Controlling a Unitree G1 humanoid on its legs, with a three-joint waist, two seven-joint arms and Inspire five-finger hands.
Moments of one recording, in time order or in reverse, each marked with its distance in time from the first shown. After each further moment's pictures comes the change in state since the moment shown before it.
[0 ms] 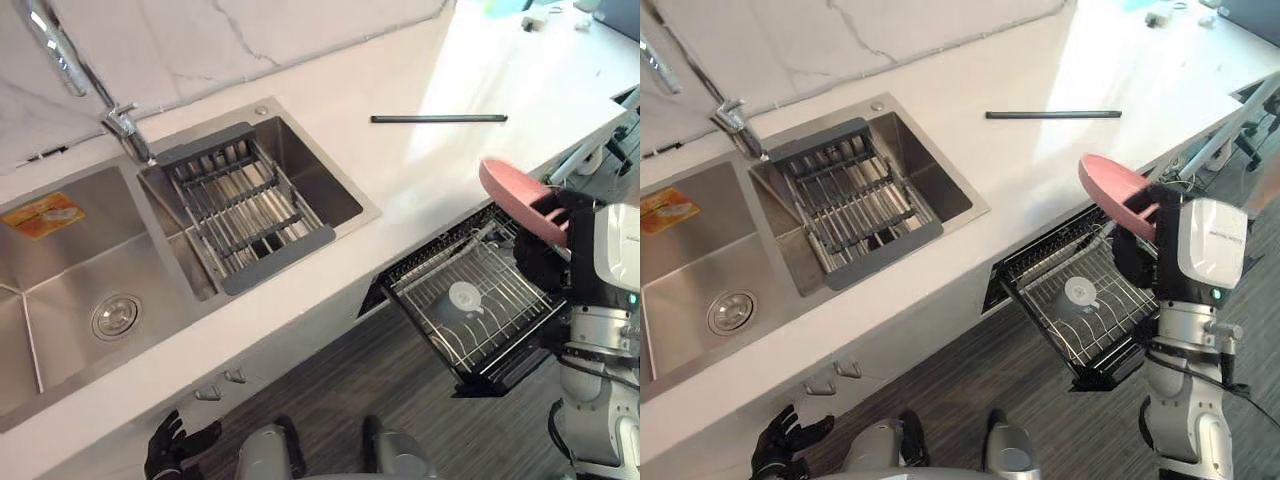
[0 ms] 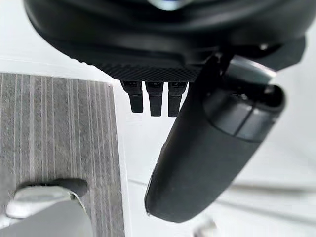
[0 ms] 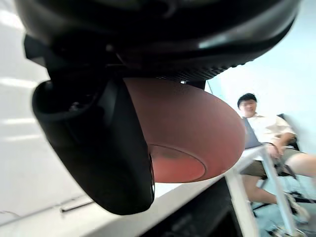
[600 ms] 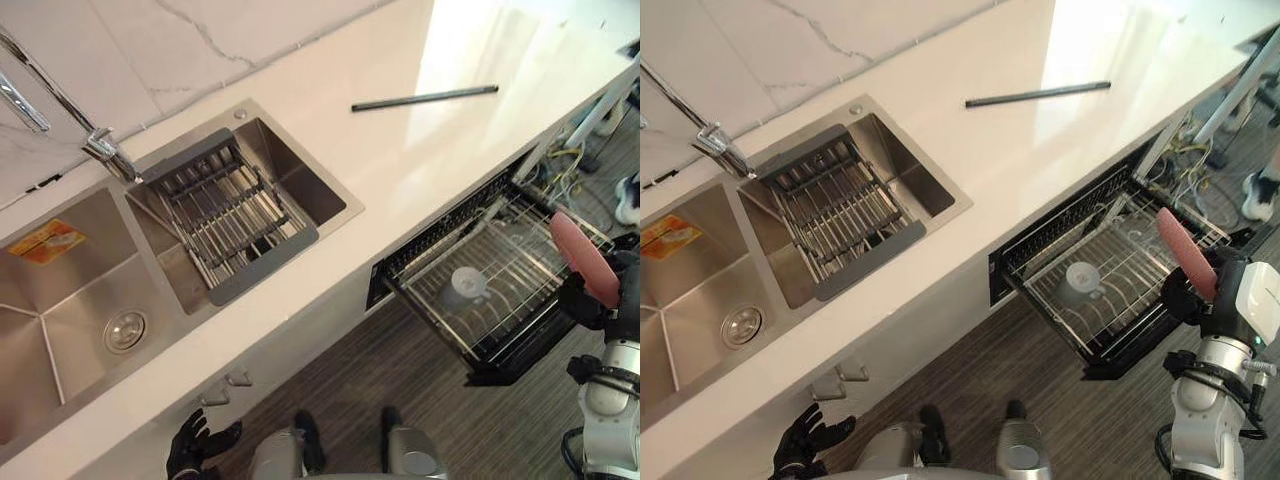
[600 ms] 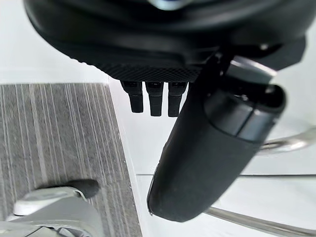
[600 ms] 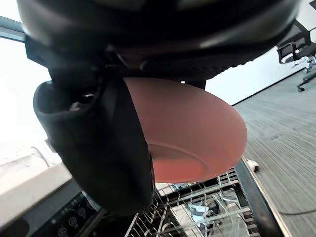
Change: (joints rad) left arm -0.015 -0.013 -0.088 0.017 -0.003 -0.013 -0.027; right arm -0.129 -0.018 -0.115 0.328 0.245 0.035 0.003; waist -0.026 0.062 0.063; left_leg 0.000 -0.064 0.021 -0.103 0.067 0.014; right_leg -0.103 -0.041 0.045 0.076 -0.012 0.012
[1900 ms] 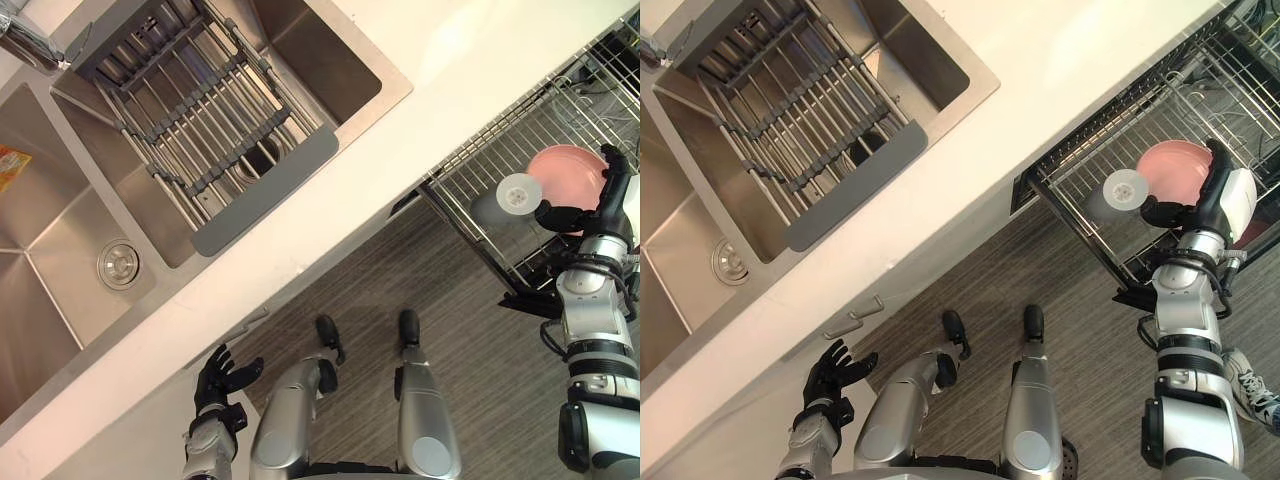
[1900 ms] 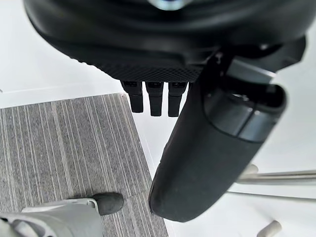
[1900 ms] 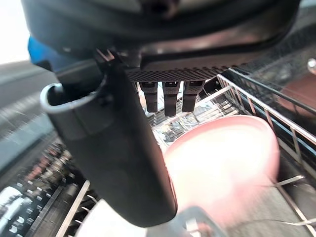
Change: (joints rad) left arm -0.198 -0.016 -0.087 0.001 -0.104 -0.056 0.031; right arm -0.537 -0.147 0.190 0.355 0.227 0.070 -0.066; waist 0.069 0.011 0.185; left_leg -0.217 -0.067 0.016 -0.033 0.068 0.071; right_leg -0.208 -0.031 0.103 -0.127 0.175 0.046
